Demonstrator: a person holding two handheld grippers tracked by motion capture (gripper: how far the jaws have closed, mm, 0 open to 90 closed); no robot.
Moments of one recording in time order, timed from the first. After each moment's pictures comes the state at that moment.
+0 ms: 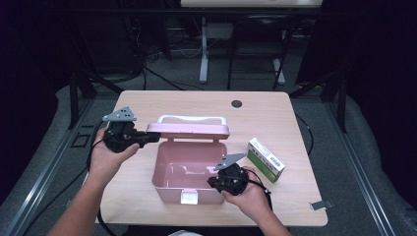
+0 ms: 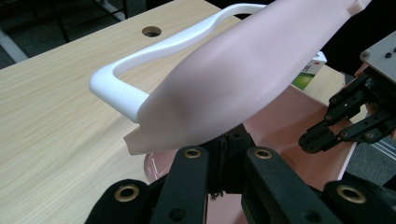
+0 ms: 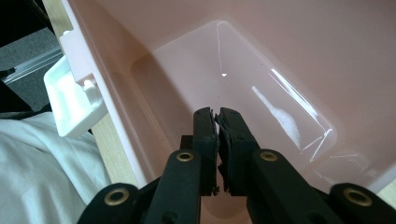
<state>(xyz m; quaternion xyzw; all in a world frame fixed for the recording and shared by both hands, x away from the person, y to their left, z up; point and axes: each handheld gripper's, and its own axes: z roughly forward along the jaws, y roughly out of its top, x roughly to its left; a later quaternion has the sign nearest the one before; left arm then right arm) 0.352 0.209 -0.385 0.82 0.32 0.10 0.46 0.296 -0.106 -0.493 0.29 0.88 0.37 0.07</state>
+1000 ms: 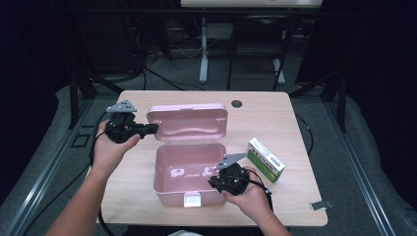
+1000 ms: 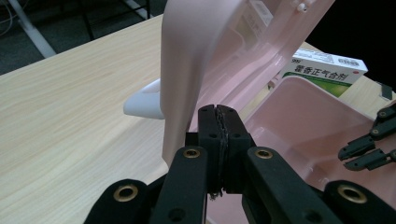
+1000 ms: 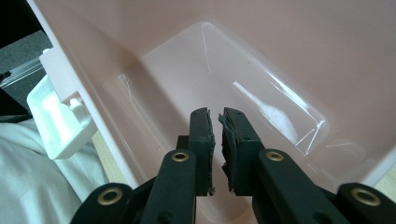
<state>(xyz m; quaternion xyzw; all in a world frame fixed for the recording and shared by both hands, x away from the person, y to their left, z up) 0.379 0.214 -0.391 0.82 0.35 0.12 0.44 0.296 -0.108 -0.492 0.31 0.88 0.37 0.07</state>
